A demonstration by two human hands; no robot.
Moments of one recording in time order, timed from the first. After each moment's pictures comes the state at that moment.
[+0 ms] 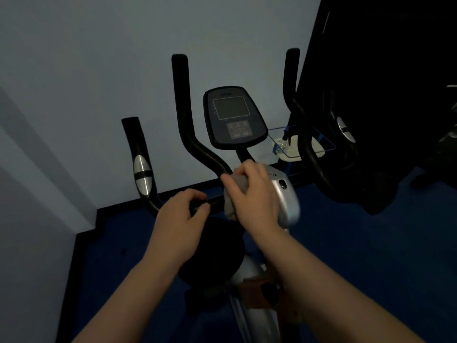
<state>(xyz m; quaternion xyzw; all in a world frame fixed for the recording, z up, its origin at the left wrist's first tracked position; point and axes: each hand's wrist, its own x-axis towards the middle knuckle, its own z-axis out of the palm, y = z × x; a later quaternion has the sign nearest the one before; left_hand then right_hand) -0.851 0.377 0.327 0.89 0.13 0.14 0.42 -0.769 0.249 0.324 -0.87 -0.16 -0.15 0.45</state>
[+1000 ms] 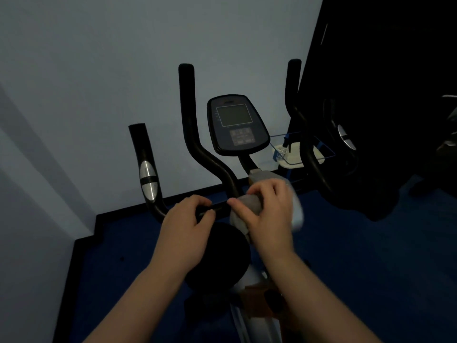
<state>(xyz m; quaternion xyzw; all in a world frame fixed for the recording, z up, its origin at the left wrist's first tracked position) -0.852 0.376 0.328 0.88 0.13 0.14 0.43 -0.785 0.232 0.309 -0.85 -0.17 -0.23 0.45</state>
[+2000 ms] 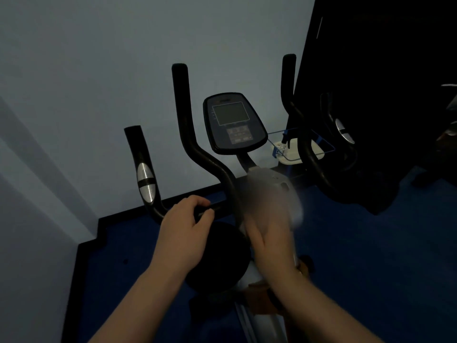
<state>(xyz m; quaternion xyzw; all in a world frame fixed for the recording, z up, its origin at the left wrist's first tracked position) -0.854 0.376 0.329 0.88 0.14 0.13 0.44 -0.811 0.219 0.273 -0.82 -0.18 -0.19 0.51</state>
